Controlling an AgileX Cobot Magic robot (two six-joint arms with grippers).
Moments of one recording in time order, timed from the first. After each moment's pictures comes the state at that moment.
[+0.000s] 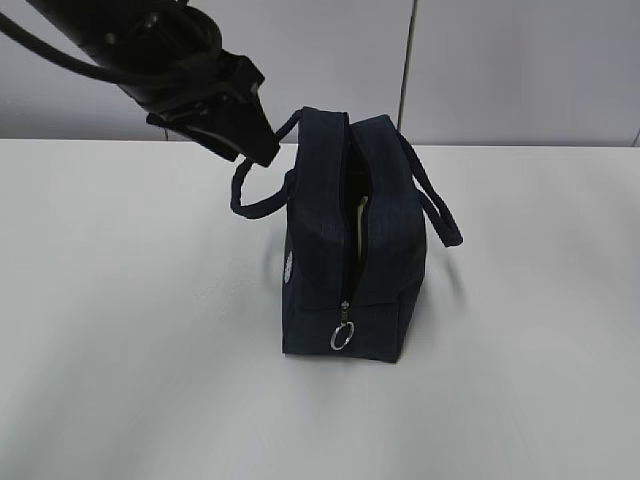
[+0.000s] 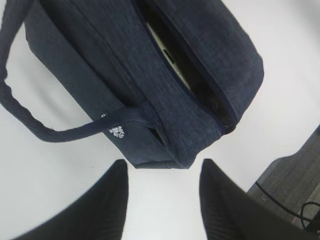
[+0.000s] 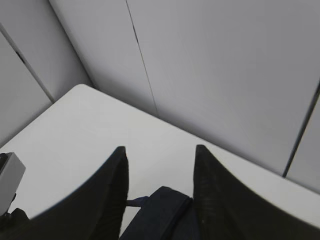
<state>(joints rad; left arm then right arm) -0.50 1.73 -1.54 -0.46 1.01 0.29 0.17 1.72 -2.05 0.54 0.94 -0.37</state>
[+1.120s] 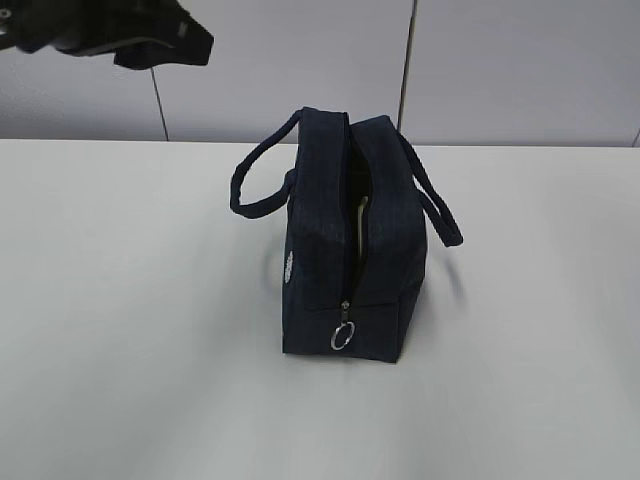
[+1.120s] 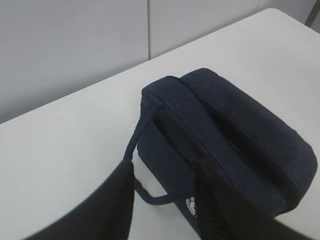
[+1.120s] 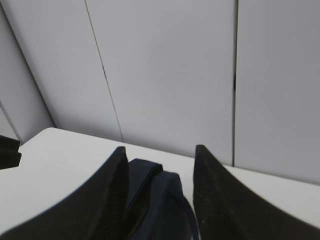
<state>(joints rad) -0.51 1.39 -1.18 -0.32 0.43 0.29 0.17 0.90 -1.04 0.58 0.41 -0.47</state>
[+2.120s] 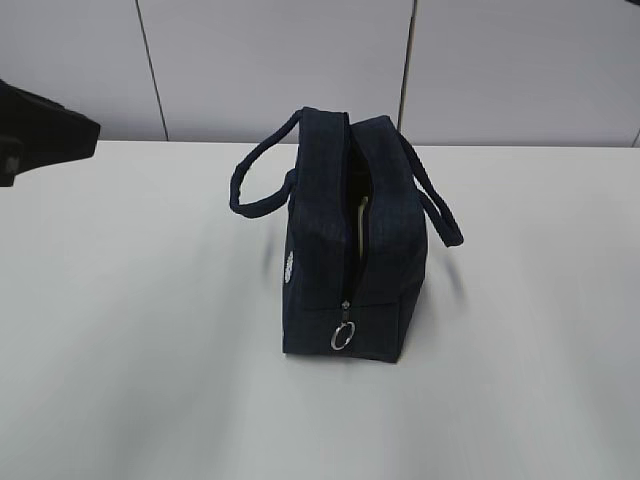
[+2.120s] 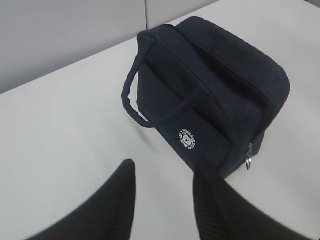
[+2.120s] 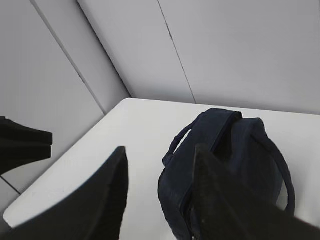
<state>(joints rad) -0.51 1.02 -0.84 -0.27 0.45 0.29 0.17 0.80 -0.81 1.07 0.55 -0.74</state>
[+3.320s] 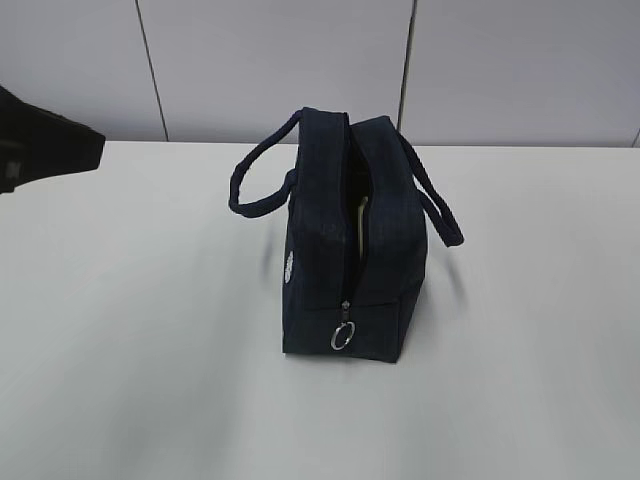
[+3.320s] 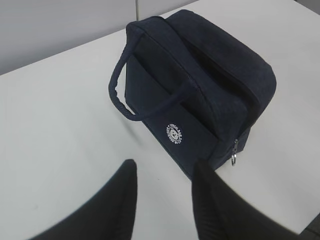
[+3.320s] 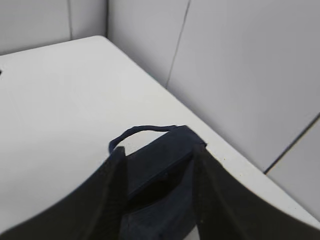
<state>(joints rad) -0.51 1.02 -0.84 -0.32 0.48 0.29 0.36 1.11 -1.22 0.49 0.62 -0.76</state>
